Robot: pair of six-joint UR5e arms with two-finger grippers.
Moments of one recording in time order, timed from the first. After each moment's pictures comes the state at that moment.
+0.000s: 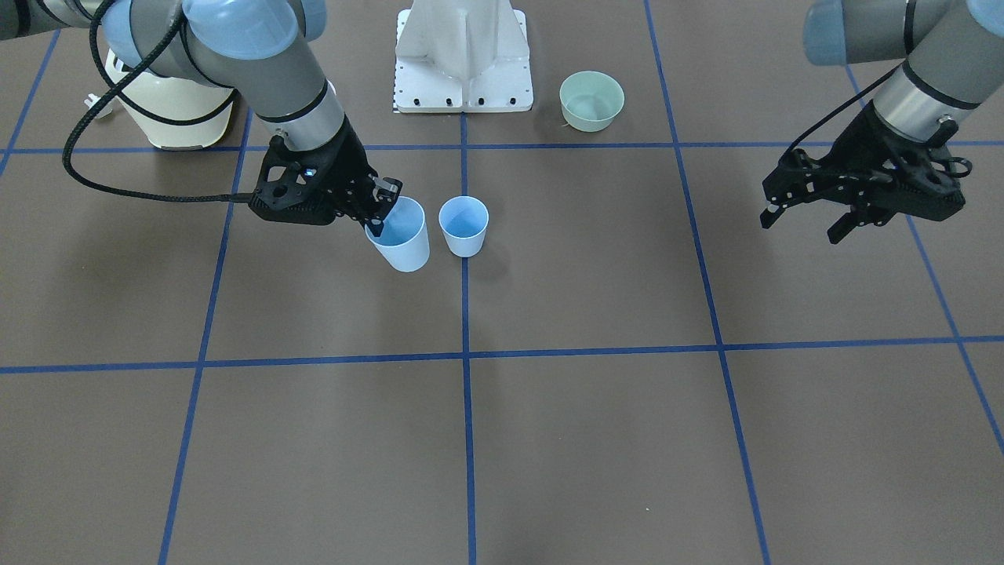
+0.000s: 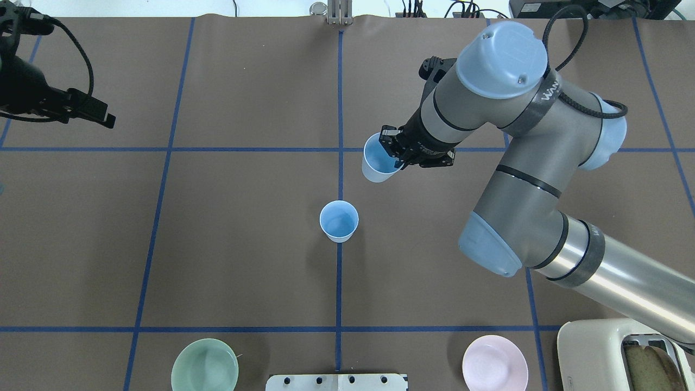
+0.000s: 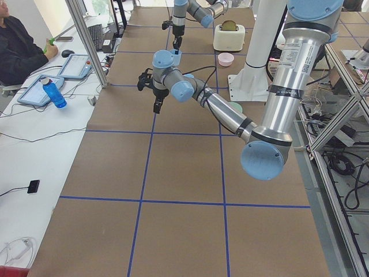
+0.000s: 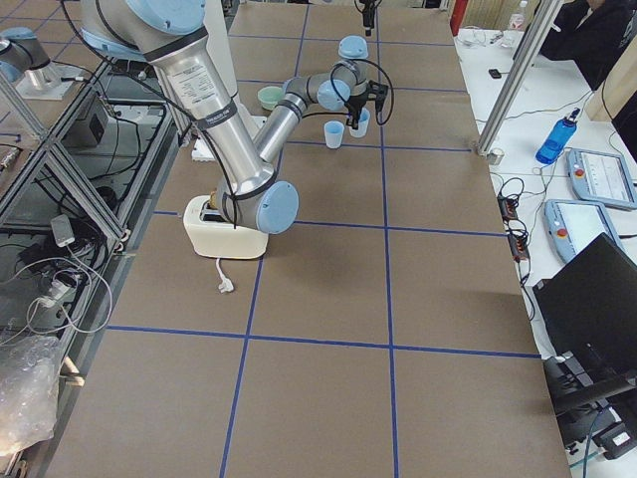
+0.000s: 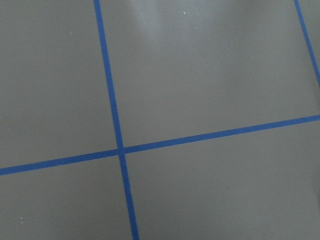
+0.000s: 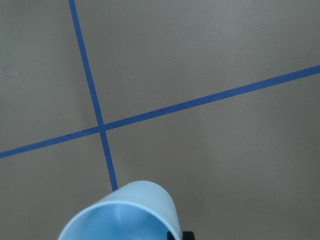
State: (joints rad) left arm -1.09 -1.76 -1.95 -1.79 -2.25 -0.68; right arm 0.67 -0.95 1.84 -1.55 2.01 1.43
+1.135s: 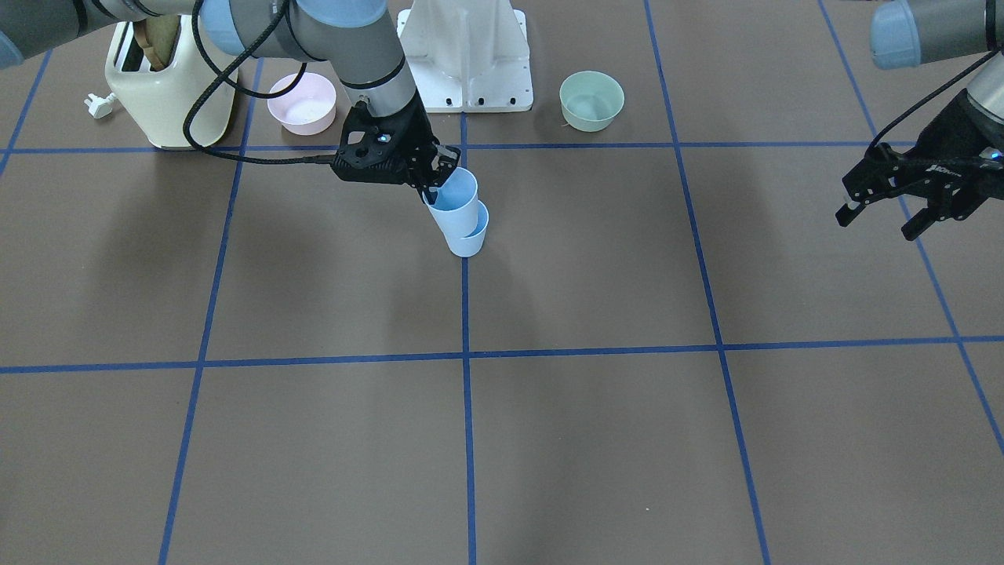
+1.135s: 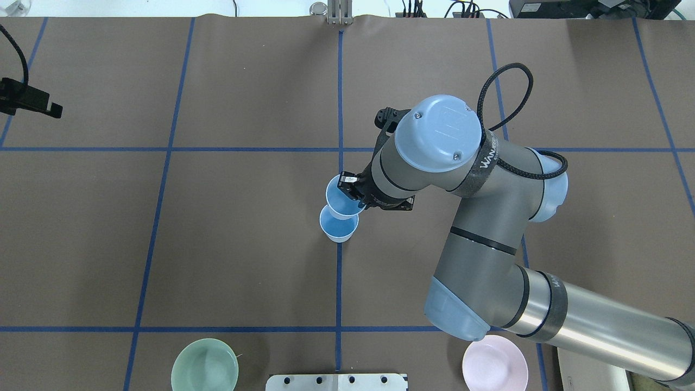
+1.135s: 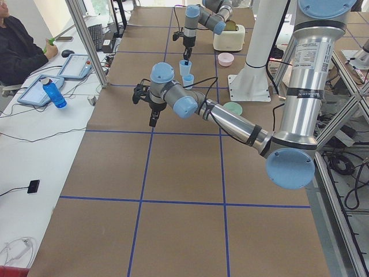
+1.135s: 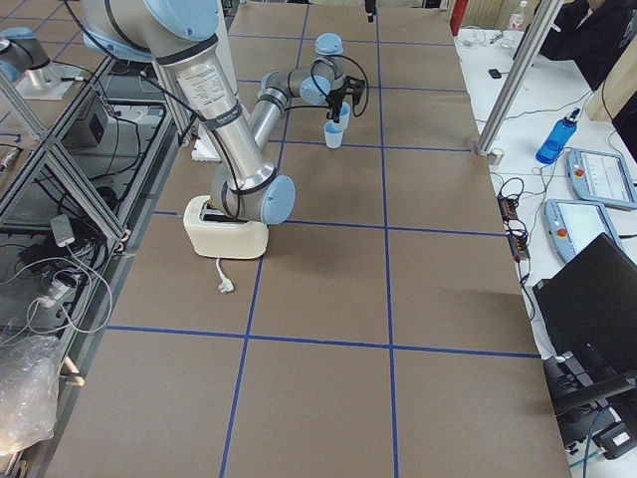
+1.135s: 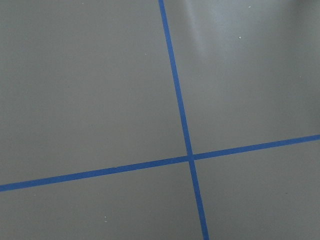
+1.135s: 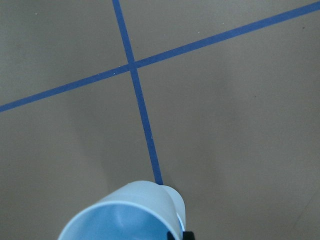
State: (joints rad) left arm -1.20 -1.68 -1.93 -1.86 -2.30 -0.63; right arm 0.52 -0.92 1.85 -1.55 1.89 1.53
